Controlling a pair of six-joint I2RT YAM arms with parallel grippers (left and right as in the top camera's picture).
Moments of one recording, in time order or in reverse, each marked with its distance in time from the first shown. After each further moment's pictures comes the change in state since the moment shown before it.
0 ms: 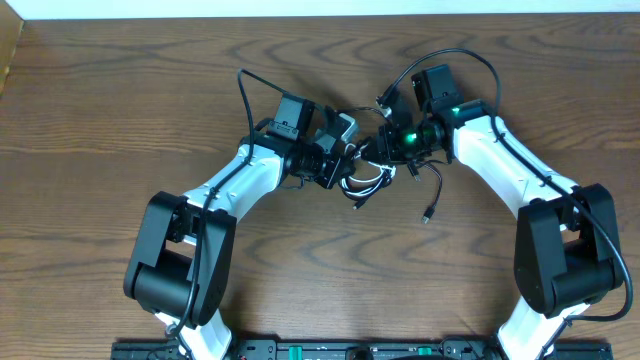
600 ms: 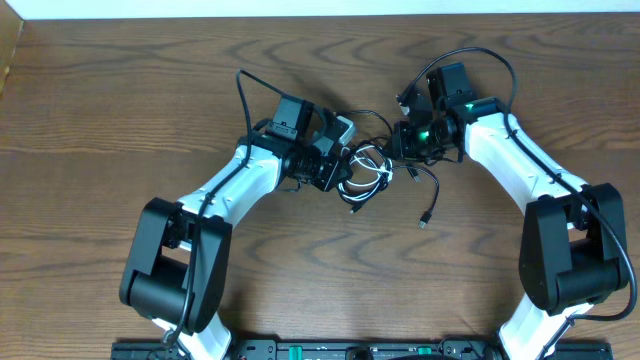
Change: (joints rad) left arm 0.000 -0.033 0.000 -0.069 -0.032 0.013; right arm -0.053 0.000 0.000 -0.044 0.143 0.006
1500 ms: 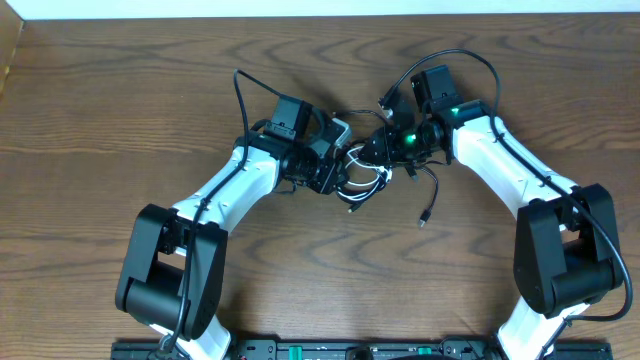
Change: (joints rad) left arm 0.001 -0.026 0.000 -0.072 -0.105 0.007; right arm 0.060 0.000 0.000 0.034 -0.094 0.007
